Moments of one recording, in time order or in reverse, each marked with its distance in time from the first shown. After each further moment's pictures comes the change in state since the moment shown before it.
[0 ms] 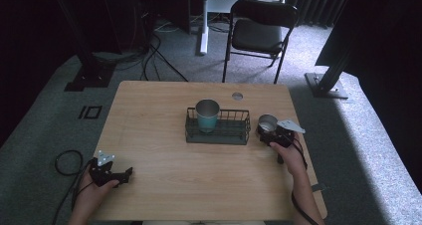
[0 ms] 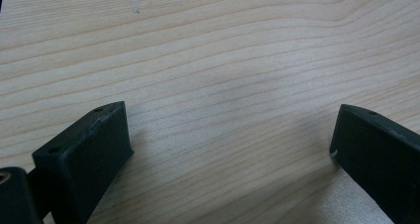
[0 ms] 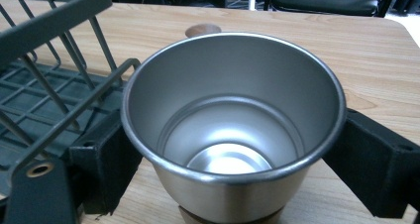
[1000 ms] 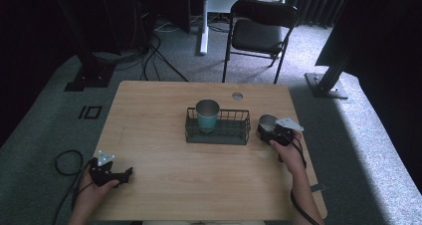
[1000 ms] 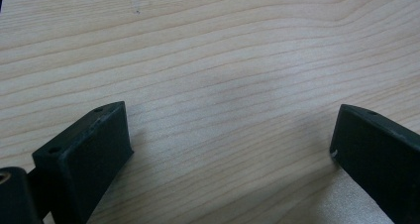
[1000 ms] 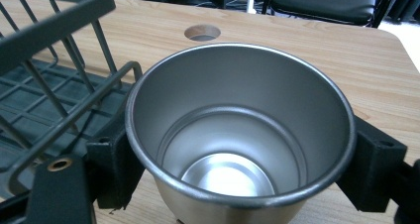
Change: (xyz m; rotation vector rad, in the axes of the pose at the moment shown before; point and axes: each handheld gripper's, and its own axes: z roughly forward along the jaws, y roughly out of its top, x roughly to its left) left arm 0.000 0.000 0.000 0.000 0.000 0.000; right arm 0.001 0.008 -0.001 0.017 -0.014 -0.053
